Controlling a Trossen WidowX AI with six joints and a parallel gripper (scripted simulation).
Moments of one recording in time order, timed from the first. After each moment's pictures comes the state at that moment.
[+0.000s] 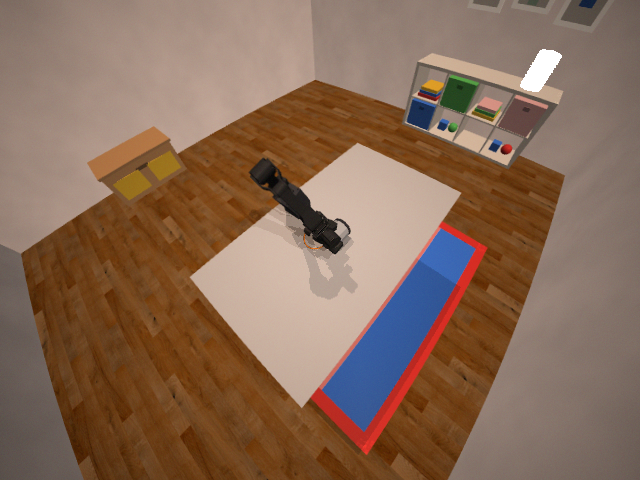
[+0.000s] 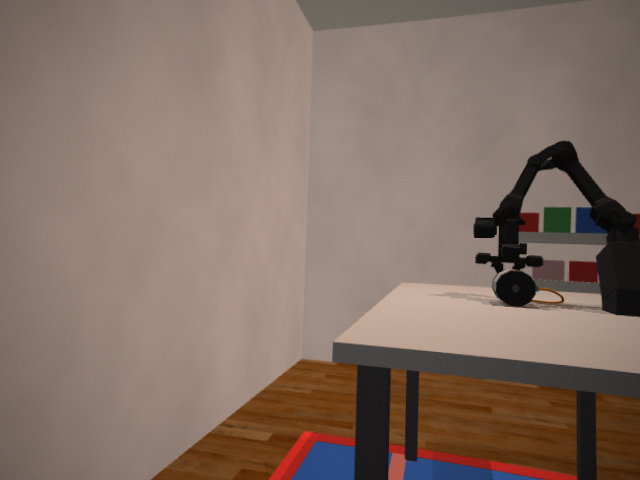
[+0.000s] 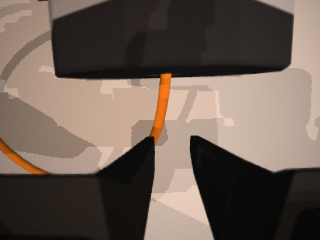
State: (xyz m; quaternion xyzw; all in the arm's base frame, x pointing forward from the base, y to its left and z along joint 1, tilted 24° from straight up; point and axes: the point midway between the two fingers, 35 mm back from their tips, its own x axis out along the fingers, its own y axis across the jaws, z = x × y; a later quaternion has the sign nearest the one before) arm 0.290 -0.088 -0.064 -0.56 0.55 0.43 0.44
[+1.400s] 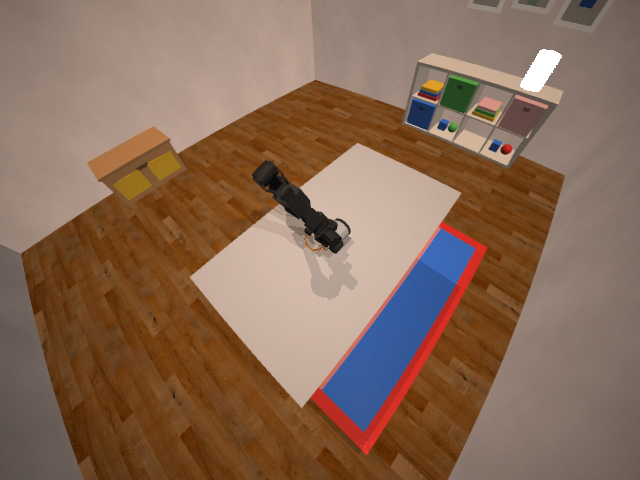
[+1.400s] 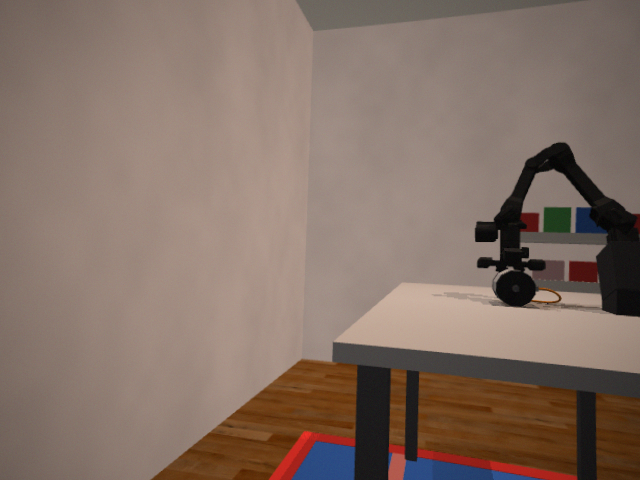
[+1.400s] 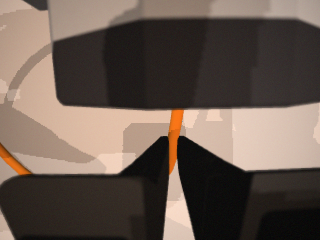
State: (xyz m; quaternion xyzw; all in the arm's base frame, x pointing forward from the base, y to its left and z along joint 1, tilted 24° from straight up) arm 0.284 -0.084 -0.079 -0.56 0.55 0.44 0.44
